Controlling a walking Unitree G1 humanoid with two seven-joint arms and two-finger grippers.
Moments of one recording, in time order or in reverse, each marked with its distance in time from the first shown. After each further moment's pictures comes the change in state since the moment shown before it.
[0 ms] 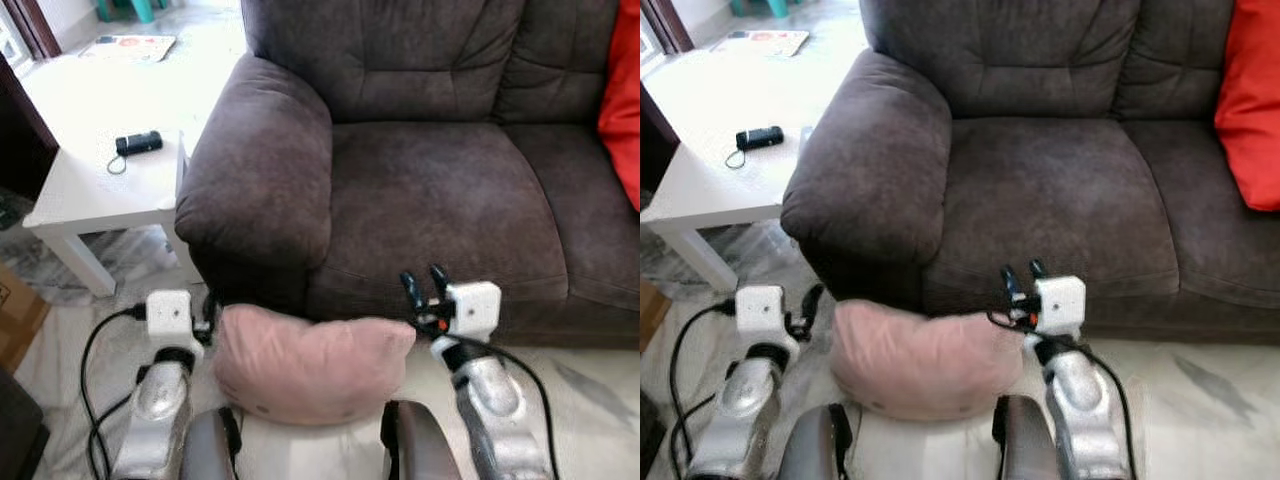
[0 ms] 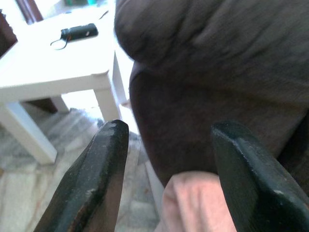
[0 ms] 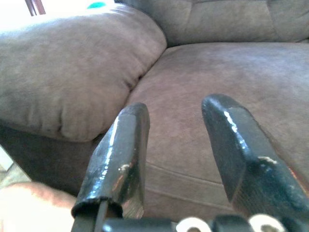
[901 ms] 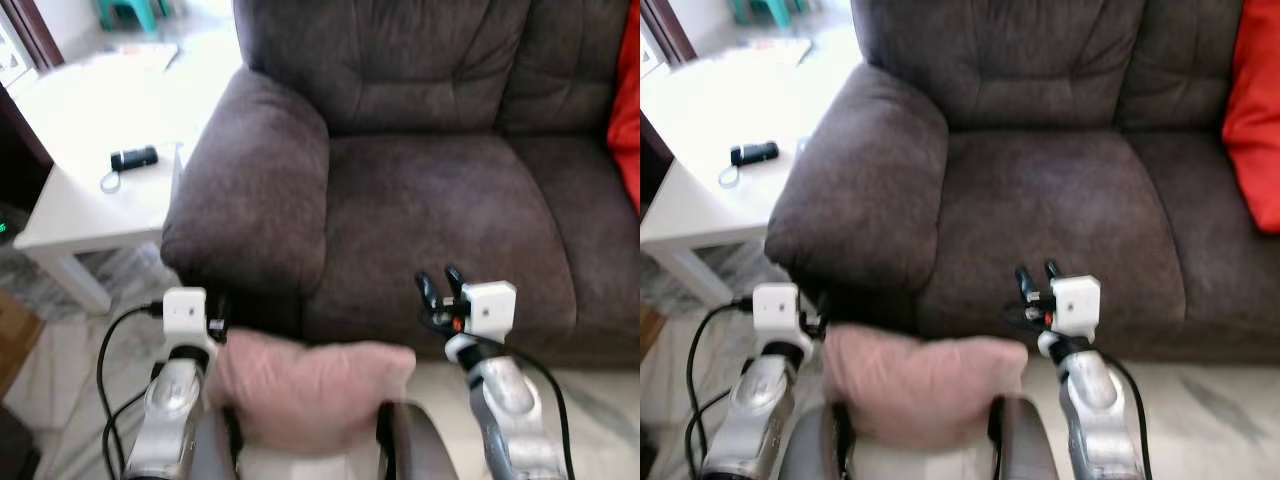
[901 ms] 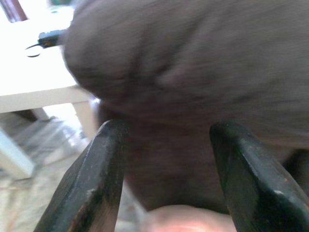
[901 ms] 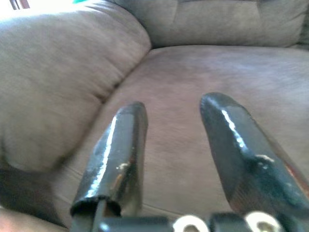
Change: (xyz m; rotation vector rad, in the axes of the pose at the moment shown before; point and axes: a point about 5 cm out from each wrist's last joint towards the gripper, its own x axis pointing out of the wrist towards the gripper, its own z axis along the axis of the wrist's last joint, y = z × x) left arm -0.003 0.002 -0.005 0.020 0.021 -0.010; right arm 0.002 0.008 -0.001 0.025 -0.003 0.011
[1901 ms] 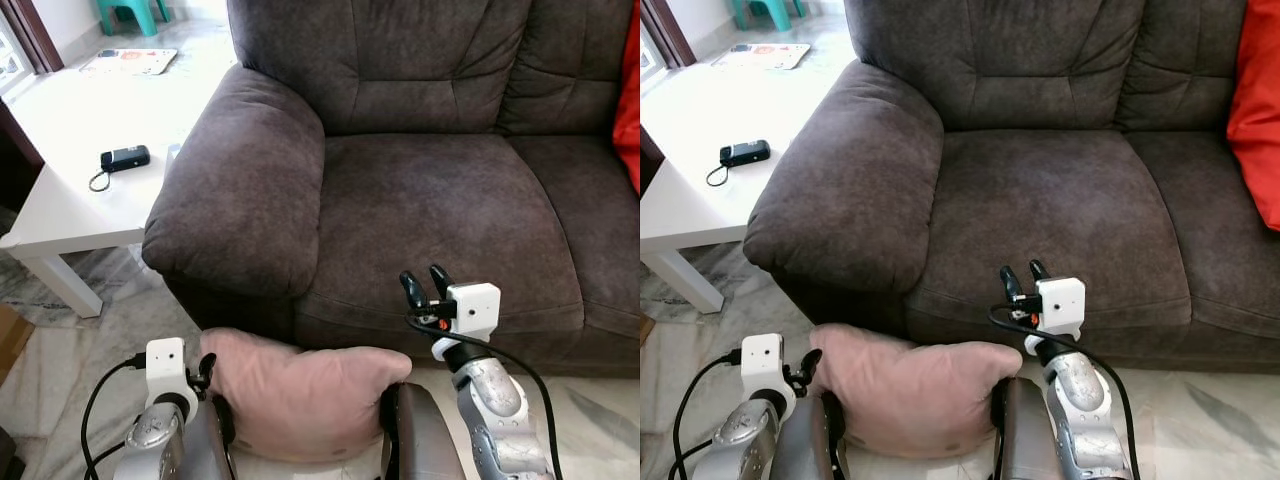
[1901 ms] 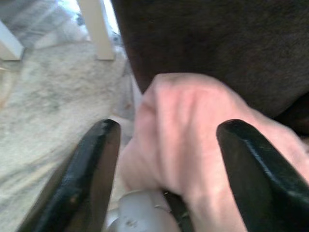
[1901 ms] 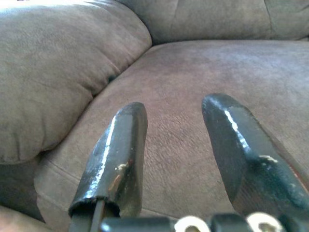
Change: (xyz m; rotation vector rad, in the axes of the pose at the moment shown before) left arm -0.010 0.007 -0.065 -0.146 0.400 0.033; right arm -0.003 -0.011 0.001 -0.030 0.009 -0.018
